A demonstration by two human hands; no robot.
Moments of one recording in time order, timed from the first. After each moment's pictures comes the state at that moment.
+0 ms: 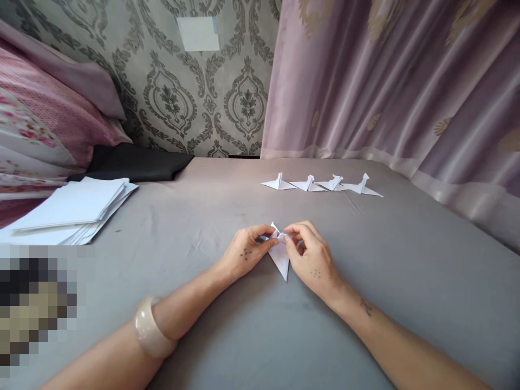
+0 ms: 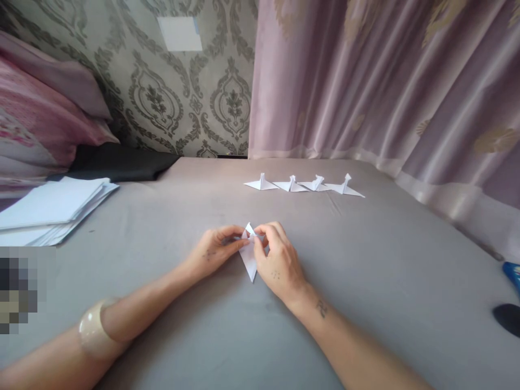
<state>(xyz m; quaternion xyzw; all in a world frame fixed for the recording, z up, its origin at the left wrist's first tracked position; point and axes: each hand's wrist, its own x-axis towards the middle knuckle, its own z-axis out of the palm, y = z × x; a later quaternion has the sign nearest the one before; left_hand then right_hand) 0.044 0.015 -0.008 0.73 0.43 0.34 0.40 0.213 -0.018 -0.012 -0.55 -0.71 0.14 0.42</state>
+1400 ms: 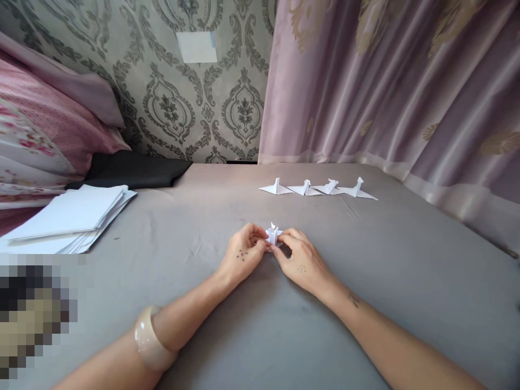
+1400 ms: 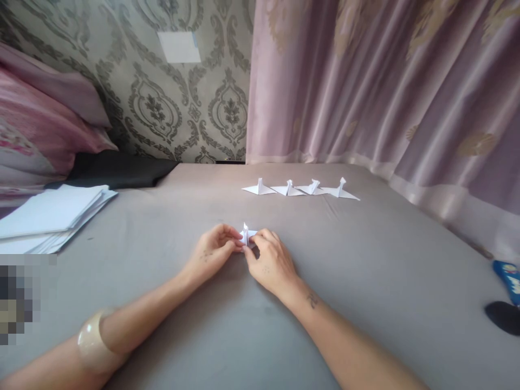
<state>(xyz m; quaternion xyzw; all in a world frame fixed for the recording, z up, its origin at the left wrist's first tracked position) 0.050 0.014 -0.014 0.59 0.47 0.42 0.50 0.210 -0.008 -0.017 -0.57 -0.76 0.13 0.29</state>
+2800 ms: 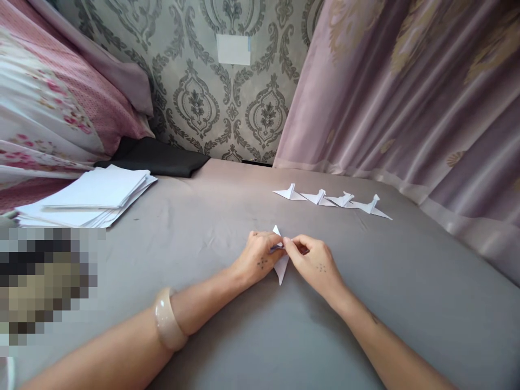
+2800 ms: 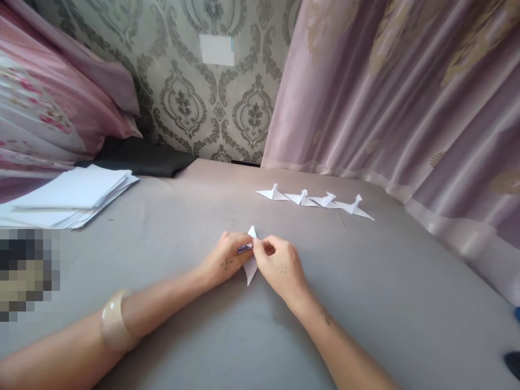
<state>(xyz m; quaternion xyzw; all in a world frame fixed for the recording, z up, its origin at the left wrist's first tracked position) 0.046 0.012 -0.008 0.80 0.46 0.29 0.26 0.195 -0.009 0.016 -0.64 -0.66 0.24 0.31</state>
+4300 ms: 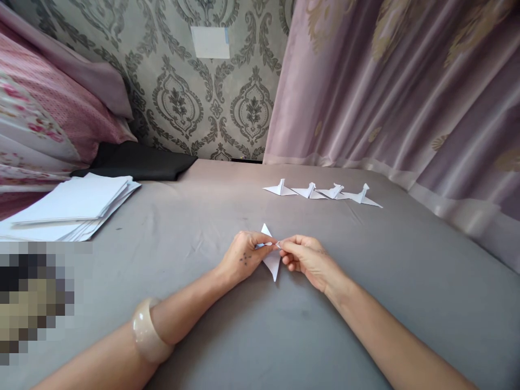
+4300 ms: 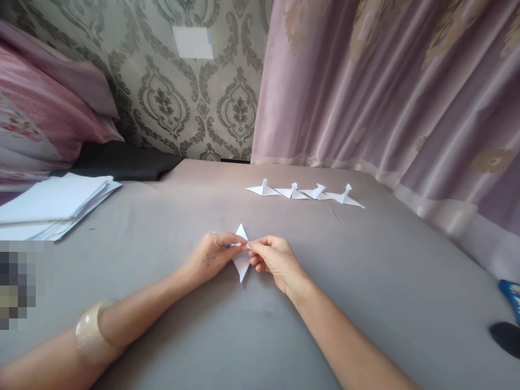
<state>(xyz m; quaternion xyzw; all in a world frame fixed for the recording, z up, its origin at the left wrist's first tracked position) 0.042 0.013 -0.001 0.74 0.44 0.34 0.38 0.206 -0.001 0.010 -0.60 -0.36 0.61 0.38</state>
